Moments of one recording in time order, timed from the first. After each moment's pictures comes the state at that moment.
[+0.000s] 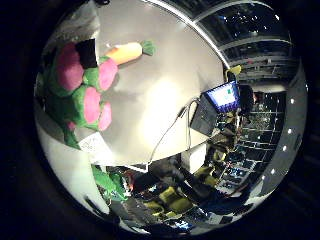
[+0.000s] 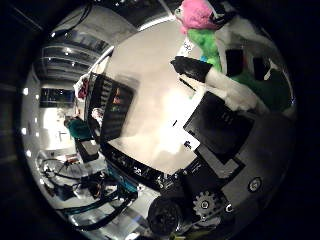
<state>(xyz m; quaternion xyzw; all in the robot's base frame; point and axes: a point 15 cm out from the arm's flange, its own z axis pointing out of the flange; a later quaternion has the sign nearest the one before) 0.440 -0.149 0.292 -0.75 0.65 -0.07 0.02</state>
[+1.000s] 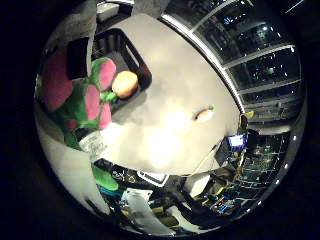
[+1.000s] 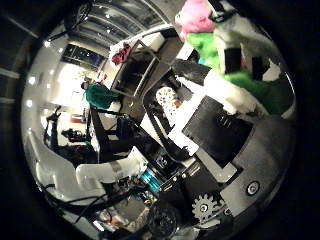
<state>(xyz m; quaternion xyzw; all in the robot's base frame) 0.427 0.258 0.316 -0.86 0.48 -0.05 0.15</state>
